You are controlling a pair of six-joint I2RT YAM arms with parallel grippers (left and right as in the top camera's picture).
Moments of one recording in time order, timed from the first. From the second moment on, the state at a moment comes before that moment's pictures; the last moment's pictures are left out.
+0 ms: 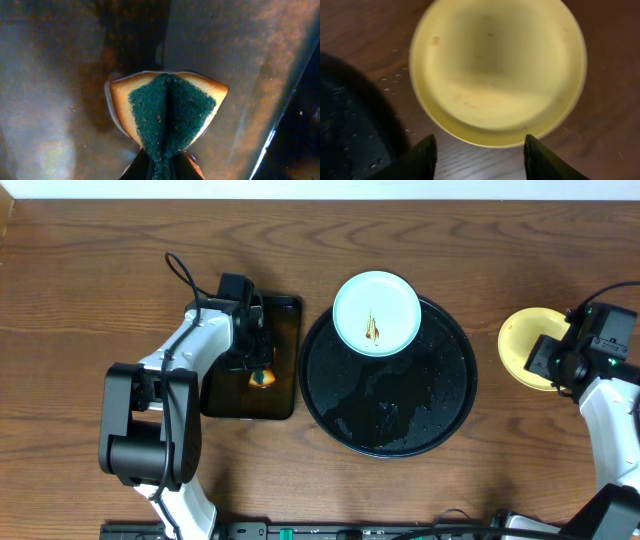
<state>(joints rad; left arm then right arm) -0.14 1.90 1.19 -0.77 0.18 -0.22 -0.34 1.43 0.92 -0.57 -0.01 0.14</state>
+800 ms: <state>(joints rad) -0.14 1.90 1.19 -0.77 0.18 -0.22 -0.72 1.44 0.95 -0.46 0.28 0.28</state>
